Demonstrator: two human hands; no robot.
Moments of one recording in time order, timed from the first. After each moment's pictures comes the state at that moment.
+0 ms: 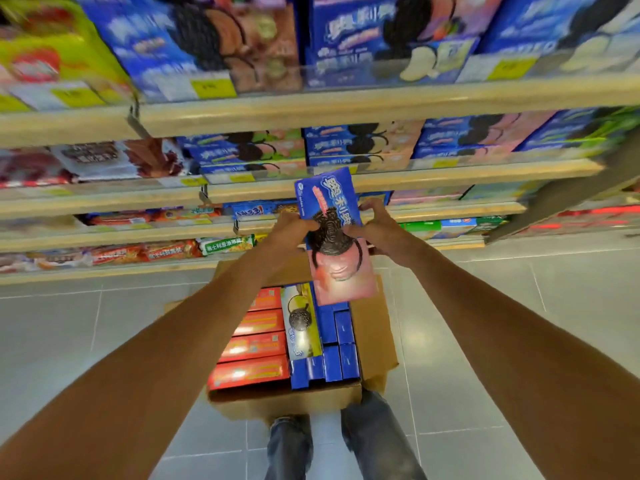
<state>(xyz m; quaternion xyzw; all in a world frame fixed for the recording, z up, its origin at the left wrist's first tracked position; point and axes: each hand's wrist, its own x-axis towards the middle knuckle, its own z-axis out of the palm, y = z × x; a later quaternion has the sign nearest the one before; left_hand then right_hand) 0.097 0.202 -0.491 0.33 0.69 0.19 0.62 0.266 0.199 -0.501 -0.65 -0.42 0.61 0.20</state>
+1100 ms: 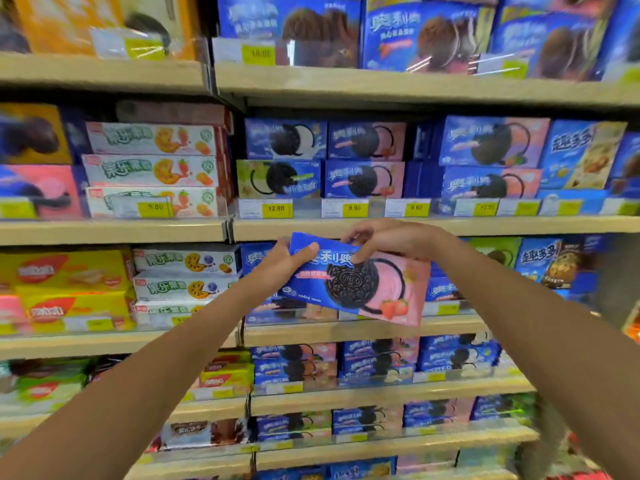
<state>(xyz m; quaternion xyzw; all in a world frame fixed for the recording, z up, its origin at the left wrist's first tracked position) -0.011 0.205 0.000 0.65 0.47 0.42 0.42 0.202 0.215 0.062 -0.51 -0.78 0.31 0.18</state>
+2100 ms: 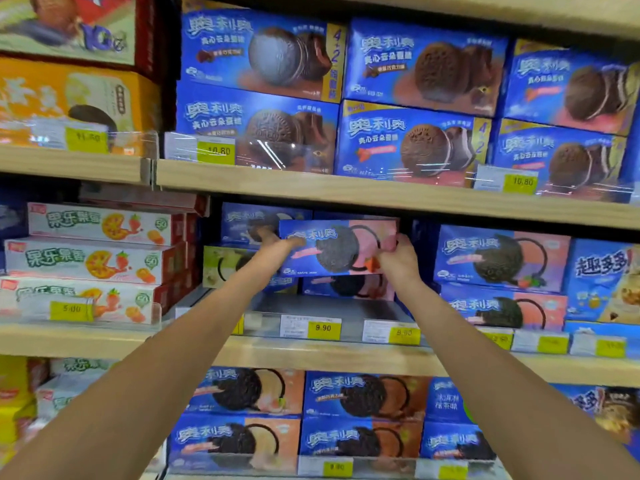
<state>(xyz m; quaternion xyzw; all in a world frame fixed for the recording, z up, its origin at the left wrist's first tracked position) 0.057 0.392 0.144 0.52 0.54 0.57 0.33 0.262 0.407 0.139 -0.56 -0.56 0.16 0.60</state>
